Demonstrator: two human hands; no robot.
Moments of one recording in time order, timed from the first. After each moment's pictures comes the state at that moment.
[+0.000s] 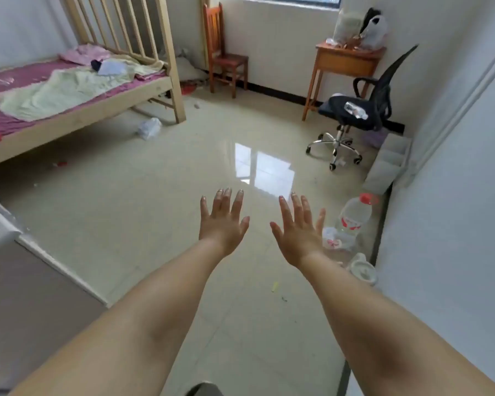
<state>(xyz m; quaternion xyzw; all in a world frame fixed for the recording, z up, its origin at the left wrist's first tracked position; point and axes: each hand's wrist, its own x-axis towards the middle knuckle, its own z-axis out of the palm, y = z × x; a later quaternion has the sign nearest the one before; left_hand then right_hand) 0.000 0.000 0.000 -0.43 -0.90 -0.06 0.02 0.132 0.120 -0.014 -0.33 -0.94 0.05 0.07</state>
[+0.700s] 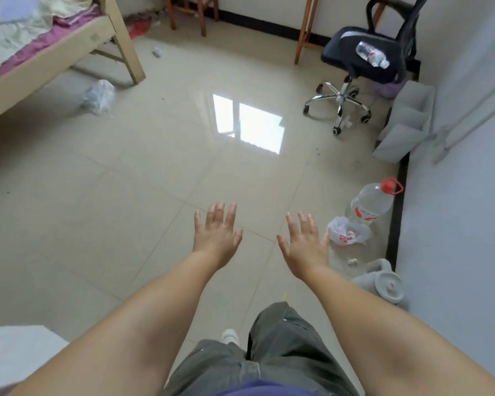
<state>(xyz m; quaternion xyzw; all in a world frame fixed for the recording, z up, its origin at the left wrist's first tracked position) -0.256 0.205 -0.100 -0.46 -0.88 0.02 -0.14 -0.090 0.319 -0.109 -0.43 -0.88 0.14 -0.10</state>
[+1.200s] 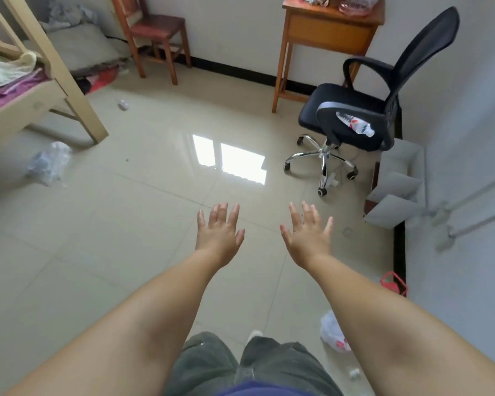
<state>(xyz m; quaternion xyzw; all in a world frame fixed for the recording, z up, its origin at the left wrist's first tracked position) -0.473 0.628 -0.080 -0.50 -0.86 0.01 -0.12 -0.308 0.744 -0.079 -0.47 -0.87 0.11 -0.06</state>
